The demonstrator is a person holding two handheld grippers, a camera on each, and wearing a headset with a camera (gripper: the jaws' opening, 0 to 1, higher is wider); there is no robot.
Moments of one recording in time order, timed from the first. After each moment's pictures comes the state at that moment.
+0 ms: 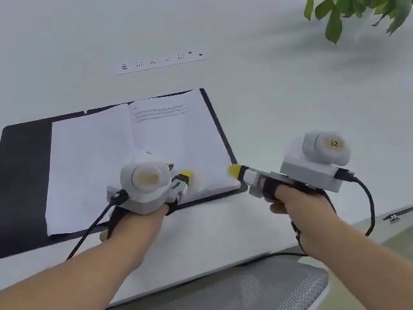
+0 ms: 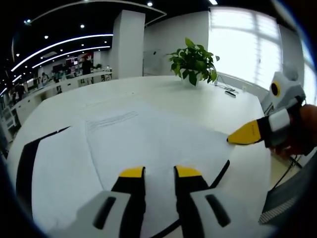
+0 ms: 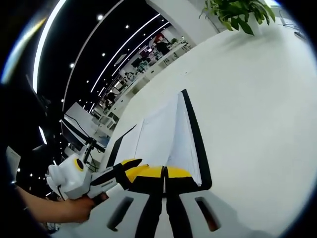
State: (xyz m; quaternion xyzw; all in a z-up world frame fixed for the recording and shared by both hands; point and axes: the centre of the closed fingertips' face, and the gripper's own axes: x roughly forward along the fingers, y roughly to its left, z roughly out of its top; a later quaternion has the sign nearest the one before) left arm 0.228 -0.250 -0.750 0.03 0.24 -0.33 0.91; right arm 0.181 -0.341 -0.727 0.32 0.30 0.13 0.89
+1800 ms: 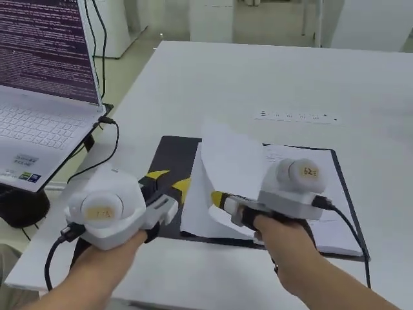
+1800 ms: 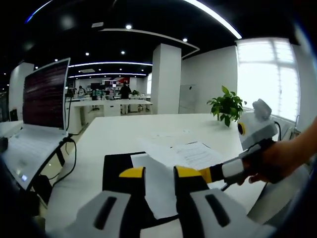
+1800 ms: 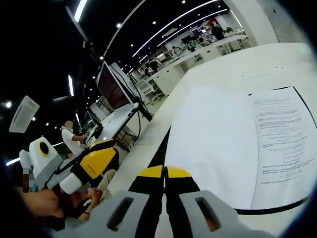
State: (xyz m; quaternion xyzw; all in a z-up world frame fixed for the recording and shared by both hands) left arm 0.184 0.003 -0.628 -0.03 0.12 -0.19 0.97; right arm 0.193 -0.053 -0.693 0.20 0.33 0.34 0.86
